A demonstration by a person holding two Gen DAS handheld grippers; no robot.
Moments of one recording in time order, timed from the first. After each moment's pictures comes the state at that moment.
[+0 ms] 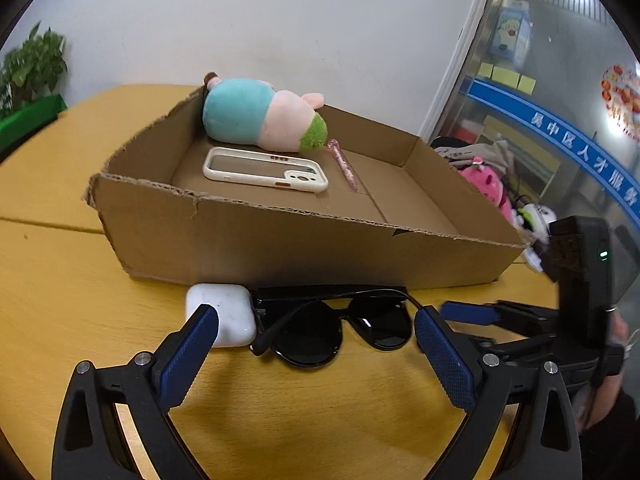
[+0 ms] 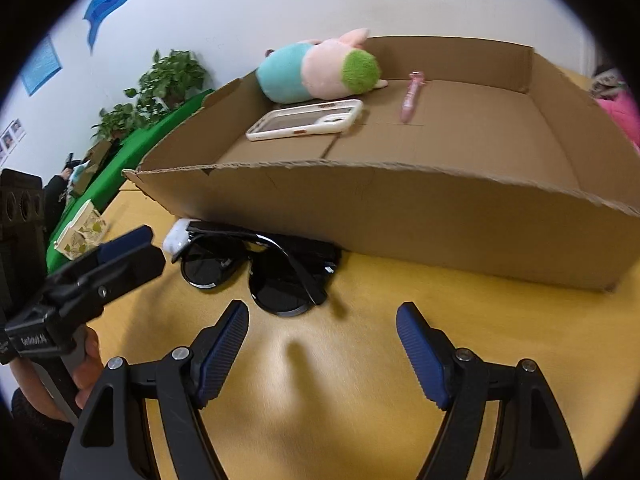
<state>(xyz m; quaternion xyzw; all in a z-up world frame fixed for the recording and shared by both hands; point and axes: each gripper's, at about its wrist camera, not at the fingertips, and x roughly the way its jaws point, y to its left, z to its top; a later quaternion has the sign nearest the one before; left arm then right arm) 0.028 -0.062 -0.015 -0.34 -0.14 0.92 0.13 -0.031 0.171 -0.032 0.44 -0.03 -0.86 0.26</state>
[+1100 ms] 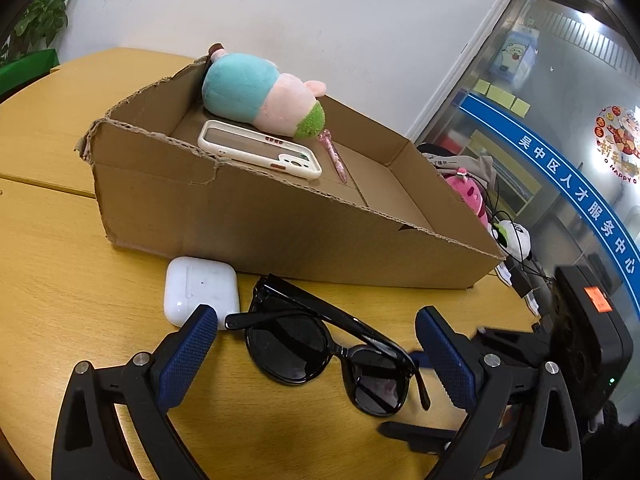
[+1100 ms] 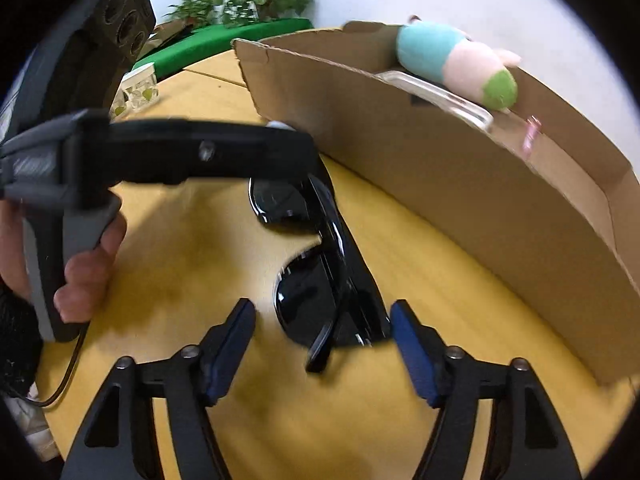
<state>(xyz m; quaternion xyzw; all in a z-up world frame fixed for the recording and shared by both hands) 0.026 -0.078 -0.028 -0.35 -0.20 0.90 0.16 0.018 0.106 -0.039 0.44 0.18 -0.81 0.33</state>
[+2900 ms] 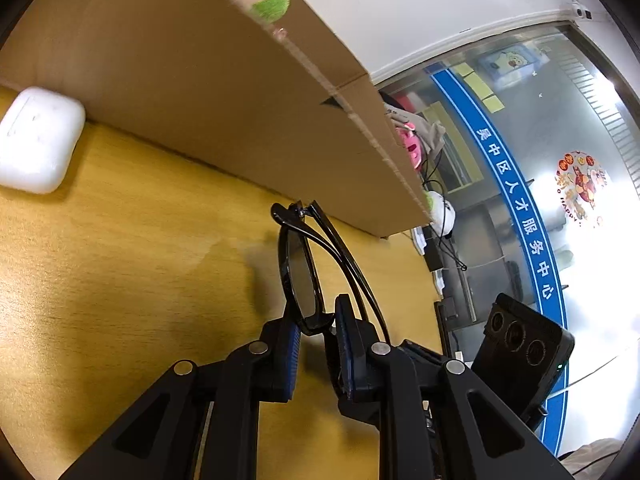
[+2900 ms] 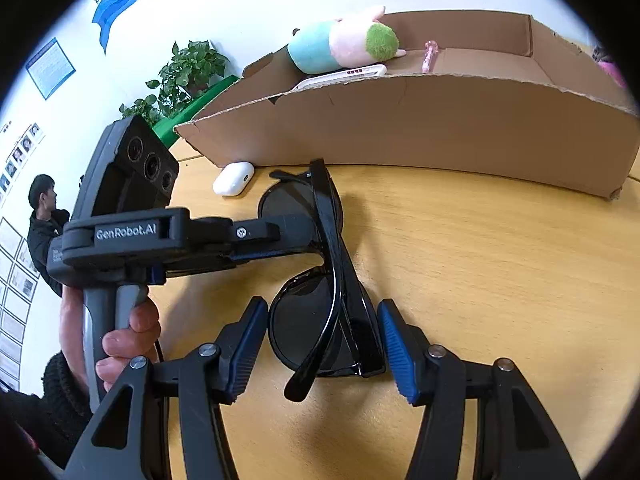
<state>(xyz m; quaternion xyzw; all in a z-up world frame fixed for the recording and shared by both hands) 0.012 -0.025 -0.056 -0.46 -0.35 0.76 0.30 0.040 0.184 -0.038 0.47 -0.06 -0.84 0.28</state>
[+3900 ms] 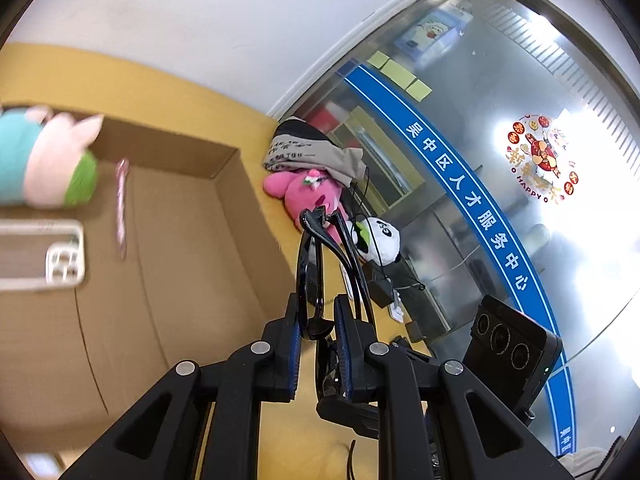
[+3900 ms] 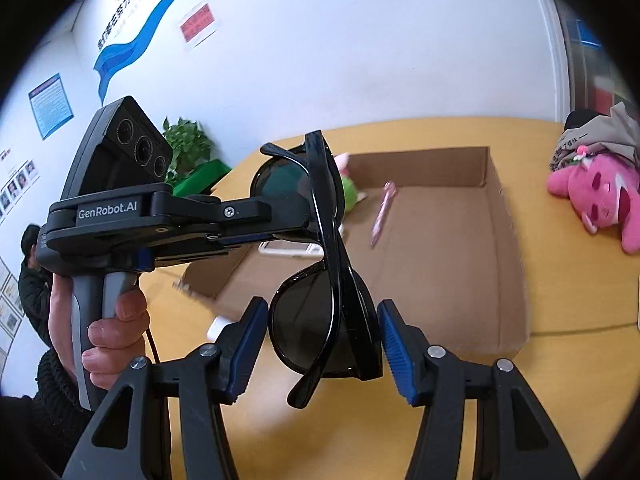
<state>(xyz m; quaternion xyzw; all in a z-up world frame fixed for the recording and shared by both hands) -0.109 0.043 0.126 -0.40 -0.25 0.80 0.38 -0.039 0.247 0.098 0.36 -0.08 -0.90 0.24</state>
